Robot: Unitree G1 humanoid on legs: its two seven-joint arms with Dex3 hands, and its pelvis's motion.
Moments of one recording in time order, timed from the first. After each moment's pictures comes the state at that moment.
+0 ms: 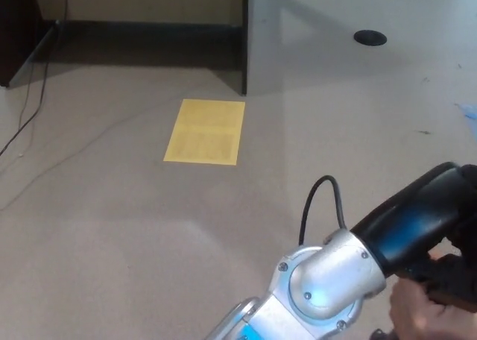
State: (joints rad) left_arm -0.58 -0.12 -0.65 -0.27 0.06 0.37 -0.20; right_arm -0.07 -0.49 0.18 1.06 -0.32 -0.40 -0.01
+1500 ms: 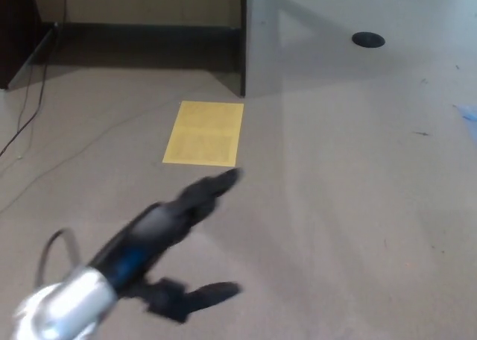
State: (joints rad) left_arm -0.11 0.43 -0.12 -0.34 0.02 0.28 -0.39; right_arm -0.08 -0.49 0.19 1.09 -0.32 -0.38 -0.01
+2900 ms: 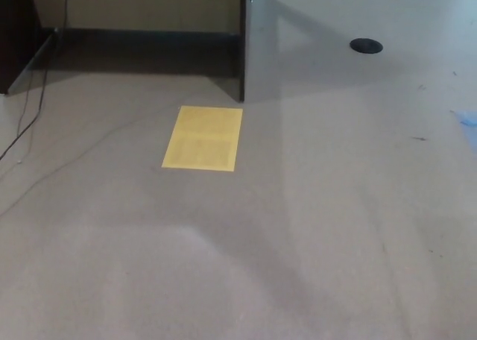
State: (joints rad) left_arm 0.08 0.42 0.12 0.95 0.04 -0.31 -0.13; right_arm -0.04 -0.49 0.19 1.10 -0.32 -0.38 -0.01
